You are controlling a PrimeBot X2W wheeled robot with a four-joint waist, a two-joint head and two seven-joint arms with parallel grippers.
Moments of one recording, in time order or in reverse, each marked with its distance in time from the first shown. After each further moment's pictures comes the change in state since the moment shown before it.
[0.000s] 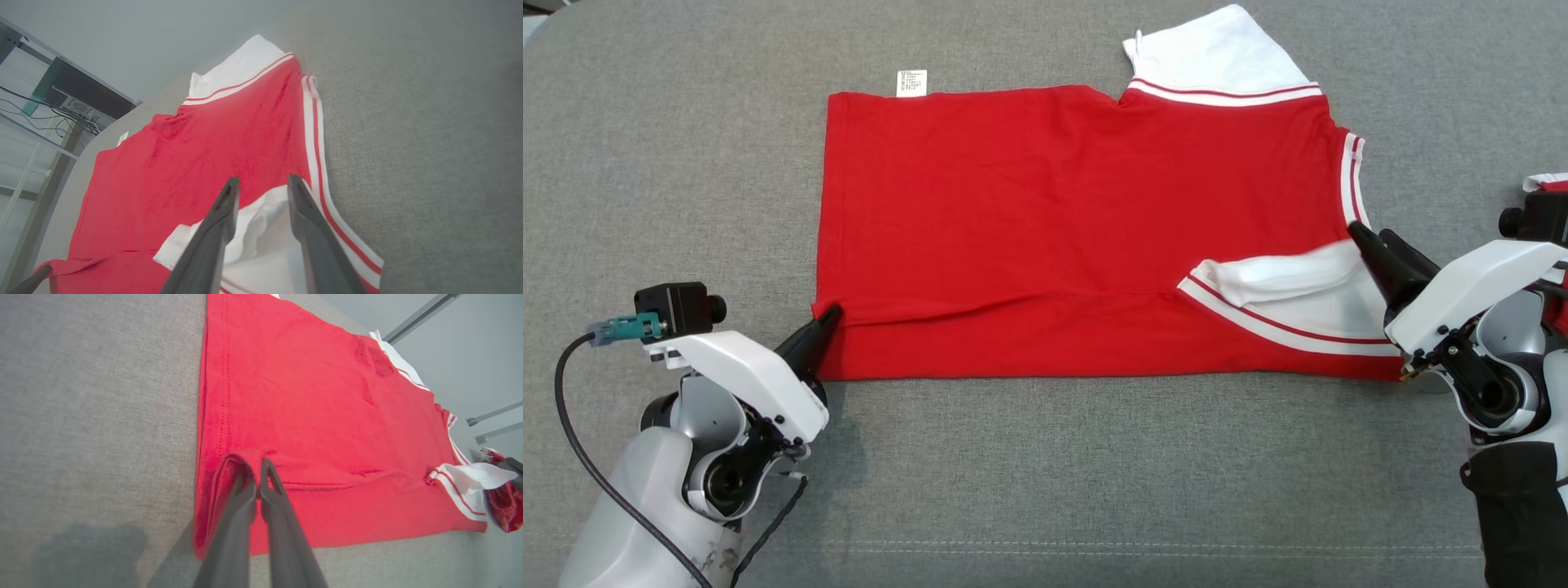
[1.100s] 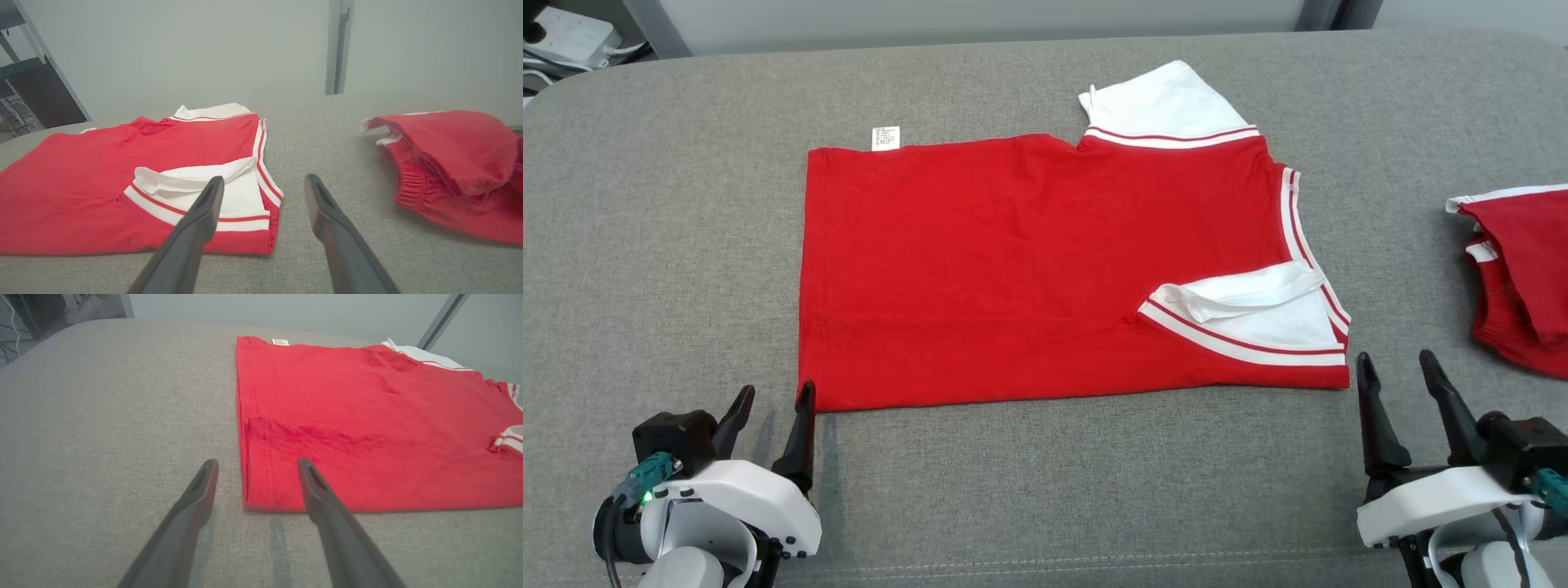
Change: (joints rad) left arm 0.246 0.045 -0.054 -0.113 0.311 0.194 -0.399; right arm 0.393 0.021 0.084 -0.097 -0.375 -0.003 -0.700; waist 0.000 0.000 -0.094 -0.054
